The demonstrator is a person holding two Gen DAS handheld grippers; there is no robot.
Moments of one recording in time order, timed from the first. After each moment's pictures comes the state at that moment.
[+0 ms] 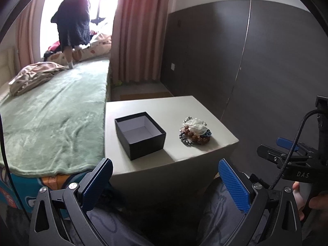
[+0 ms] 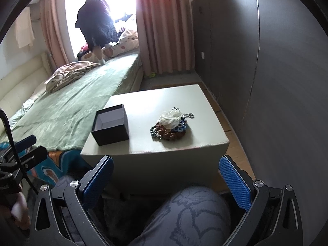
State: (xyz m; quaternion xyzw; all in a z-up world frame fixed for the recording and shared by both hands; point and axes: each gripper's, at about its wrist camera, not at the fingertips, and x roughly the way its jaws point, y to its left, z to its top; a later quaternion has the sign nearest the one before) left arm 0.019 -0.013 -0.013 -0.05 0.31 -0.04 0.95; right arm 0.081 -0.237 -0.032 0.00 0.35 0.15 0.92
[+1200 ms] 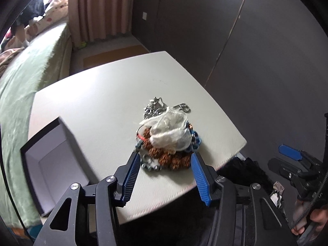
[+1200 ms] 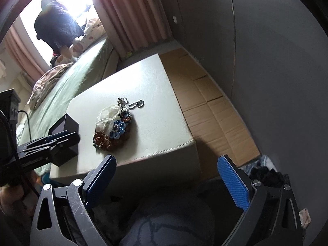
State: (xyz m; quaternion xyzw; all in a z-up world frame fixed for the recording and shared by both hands) left arm 0.241 -0.097 -0.082 -0.03 0.49 -0.12 0.86; right arm 0.220 -0.330 -0.104 0.10 0.47 0.12 0.87
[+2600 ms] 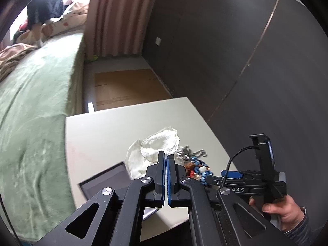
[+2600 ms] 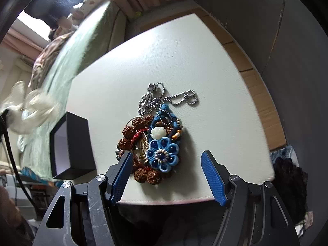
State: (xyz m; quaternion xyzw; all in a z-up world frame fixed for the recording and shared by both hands) left arm 0.249 0.013 0.009 -0.09 0.42 -0.11 0.90; right arm 0.318 -0.216 -0.138 0.09 0.60 0.16 0.78
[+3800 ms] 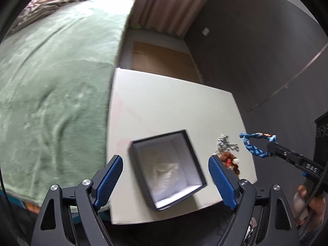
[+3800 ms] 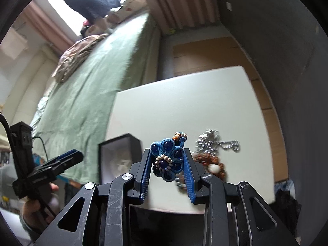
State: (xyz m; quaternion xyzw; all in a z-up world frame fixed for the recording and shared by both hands) left arm 0.224 0.114 -0.037 -0.22 0.49 0.00 0.85; right arm 0.319 -0.151 -0.029 0.05 0.53 0.25 0.81
